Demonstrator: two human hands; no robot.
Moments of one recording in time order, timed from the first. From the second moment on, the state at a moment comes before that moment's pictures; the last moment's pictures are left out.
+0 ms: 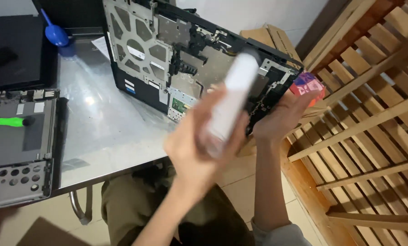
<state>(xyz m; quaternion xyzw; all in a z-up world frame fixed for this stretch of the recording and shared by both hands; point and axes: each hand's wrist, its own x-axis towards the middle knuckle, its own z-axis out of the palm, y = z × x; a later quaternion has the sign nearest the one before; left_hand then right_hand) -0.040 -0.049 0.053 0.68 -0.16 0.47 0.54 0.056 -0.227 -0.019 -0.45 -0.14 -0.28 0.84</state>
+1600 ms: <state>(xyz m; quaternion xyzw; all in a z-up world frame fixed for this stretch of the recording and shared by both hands) -0.013 0.029 -0.002 0.67 -0.12 0.28 0.67 0.047 -0.223 0.020 -0.54 -0.14 -0.24 0.79</state>
